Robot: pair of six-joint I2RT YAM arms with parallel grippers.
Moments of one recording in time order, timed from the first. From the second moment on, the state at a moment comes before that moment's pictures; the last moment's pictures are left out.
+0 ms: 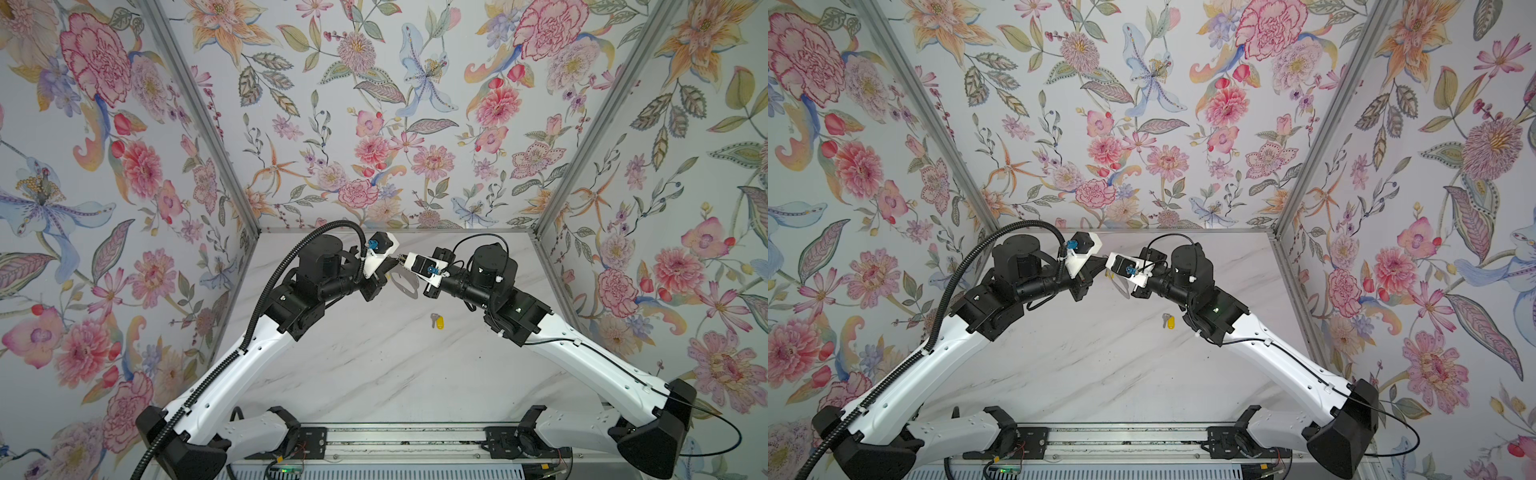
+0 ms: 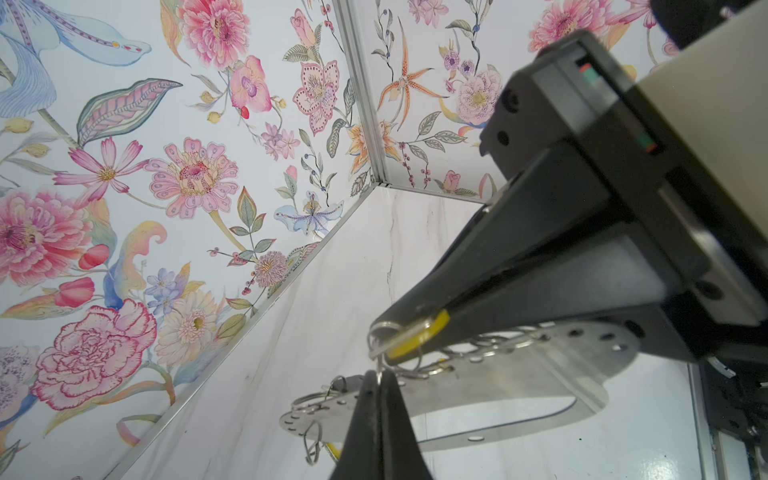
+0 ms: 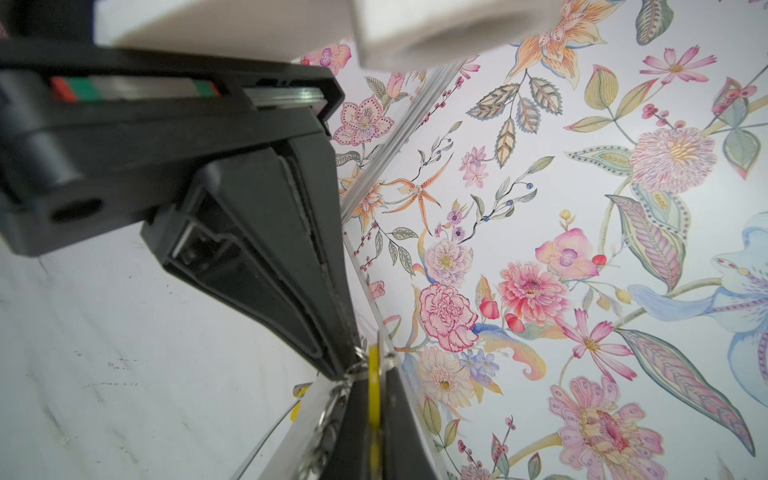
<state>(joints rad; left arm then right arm) -0.63 1.19 1.30 -0.37 0.32 0.33 0.79 1.25 1.20 -0.02 -0.22 -0.67</state>
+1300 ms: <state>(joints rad) -0.63 1.07 1.08 0.06 0.40 0.44 0.77 1.18 1.09 0.08 -0.25 -0.60</state>
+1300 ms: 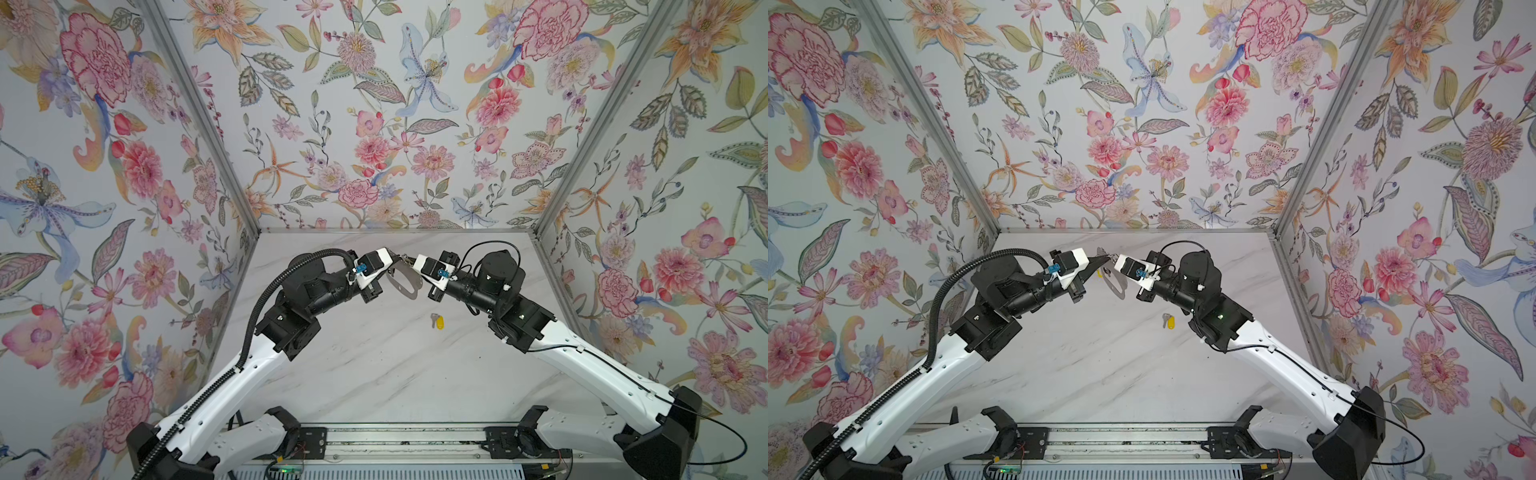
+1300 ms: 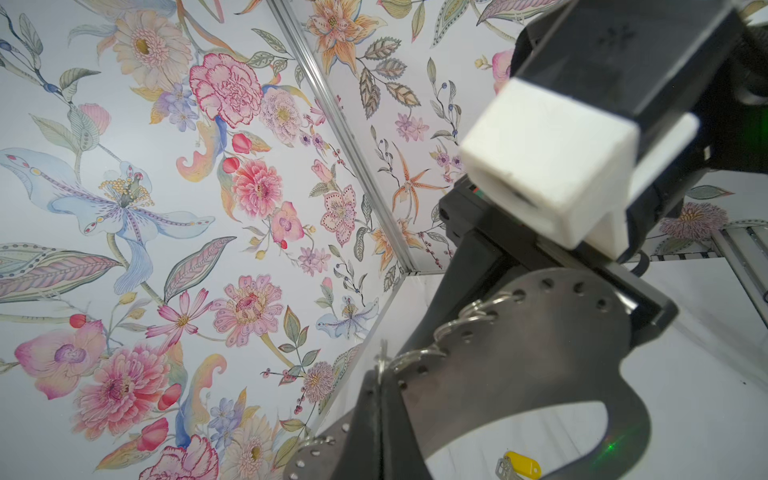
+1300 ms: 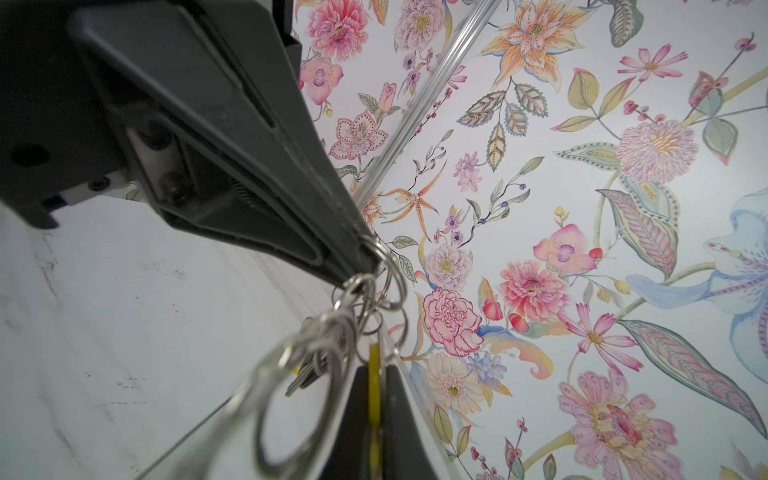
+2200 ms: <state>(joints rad) -0.66 1.02 1.03 0.00 0.36 0.54 0.88 1.07 1.04 0.06 -0.10 -0.75</state>
